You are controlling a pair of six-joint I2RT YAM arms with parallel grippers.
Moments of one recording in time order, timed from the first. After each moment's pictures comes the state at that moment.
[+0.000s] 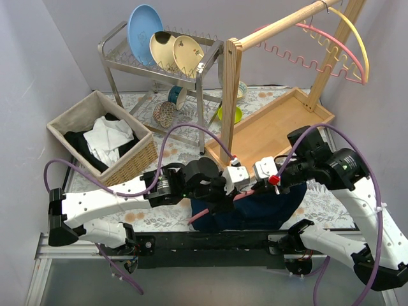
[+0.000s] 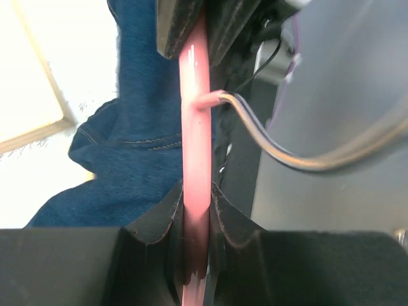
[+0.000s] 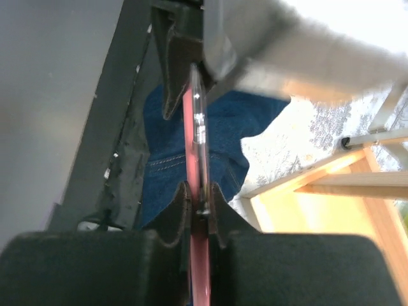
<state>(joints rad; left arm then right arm) -1.28 1.28 1.23 -0.54 0.19 -0.12 0.60 0.97 1.36 -1.37 -0.87 -1.08</state>
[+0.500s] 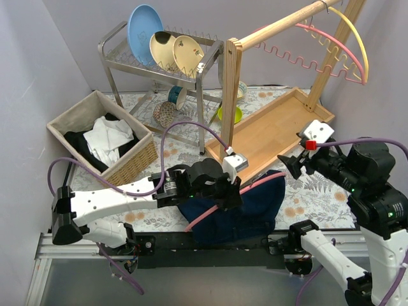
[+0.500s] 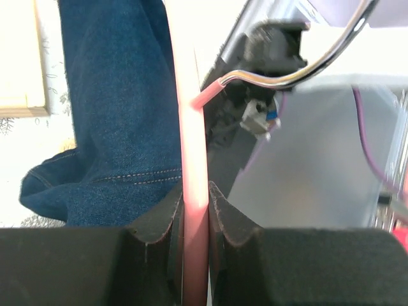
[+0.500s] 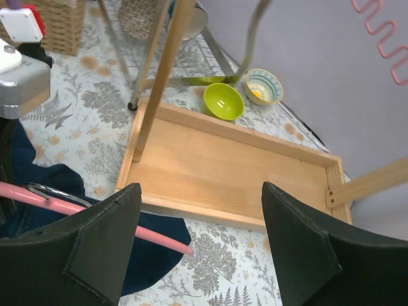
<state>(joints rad) -1.27 1.29 1.15 -0.37 0.11 -0.48 0.36 0.73 1.41 -0.95 -0.37 -0.47</state>
